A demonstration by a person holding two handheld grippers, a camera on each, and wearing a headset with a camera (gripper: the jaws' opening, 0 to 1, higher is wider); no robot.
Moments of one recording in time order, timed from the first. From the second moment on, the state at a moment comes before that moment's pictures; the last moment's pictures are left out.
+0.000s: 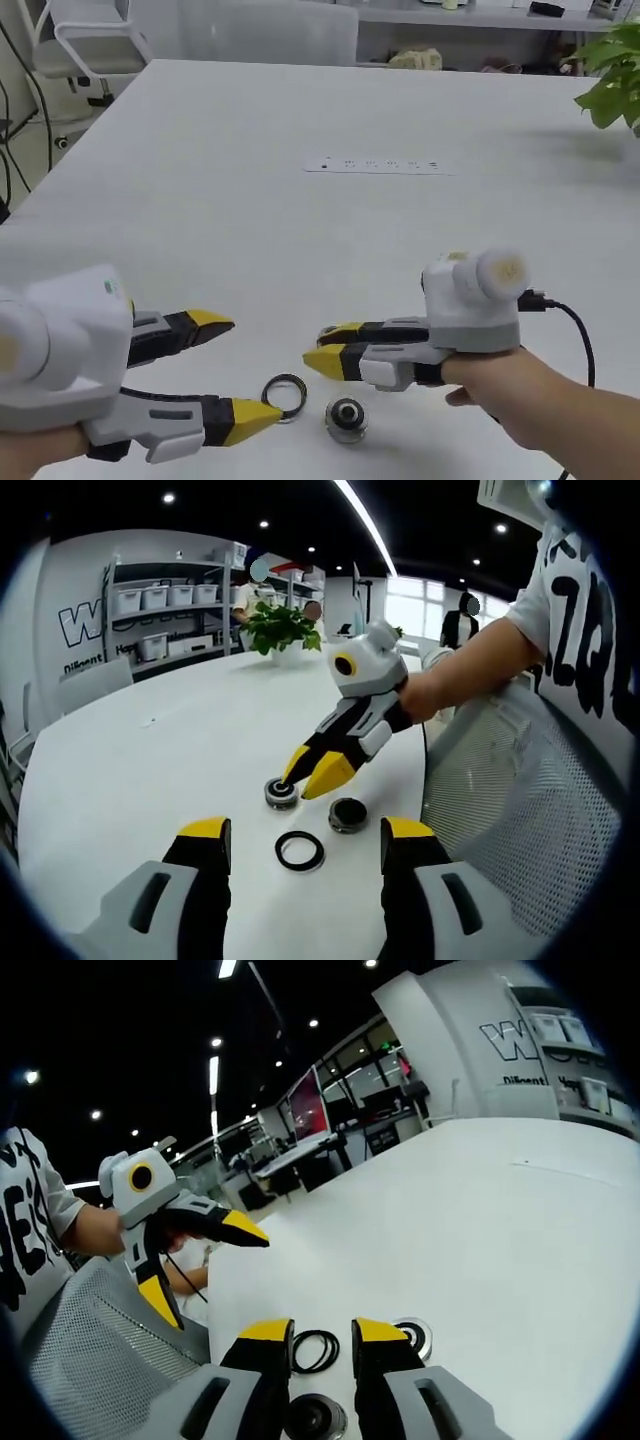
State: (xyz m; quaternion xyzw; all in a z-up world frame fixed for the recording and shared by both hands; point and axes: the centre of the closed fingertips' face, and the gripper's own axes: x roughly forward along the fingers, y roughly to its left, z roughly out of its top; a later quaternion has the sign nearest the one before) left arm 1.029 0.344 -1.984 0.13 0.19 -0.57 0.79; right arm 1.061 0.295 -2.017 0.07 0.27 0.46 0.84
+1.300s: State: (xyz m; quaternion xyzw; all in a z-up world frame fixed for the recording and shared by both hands) left arm 1.026 0.340 -1.969 0.13 0.18 -0.57 0.79; right arm 1.011 0.222 -1.976 -0.07 0.23 0.44 0.87
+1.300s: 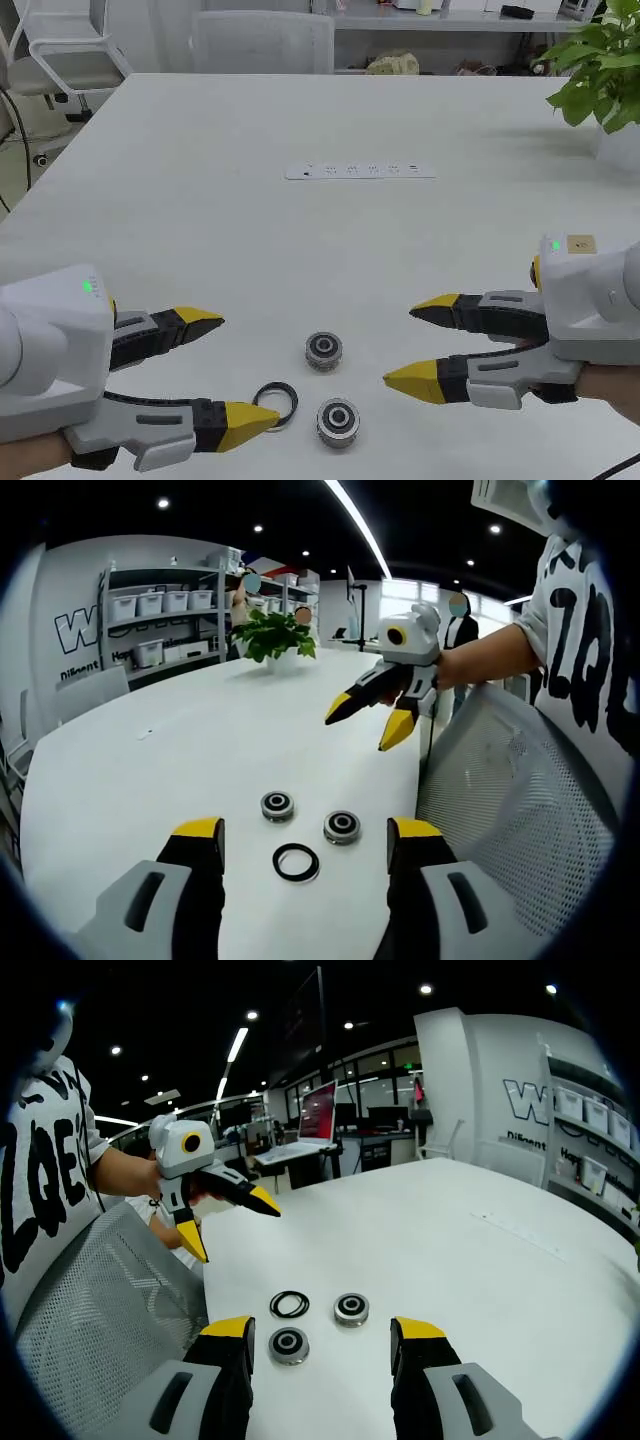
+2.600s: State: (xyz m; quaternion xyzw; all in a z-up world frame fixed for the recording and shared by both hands) left arm 1.016 0.349 -1.967 0.13 0.19 -0.57 0.79; right arm 0.980 0.197 -1.988 -0.12 0.25 0.42 0.86
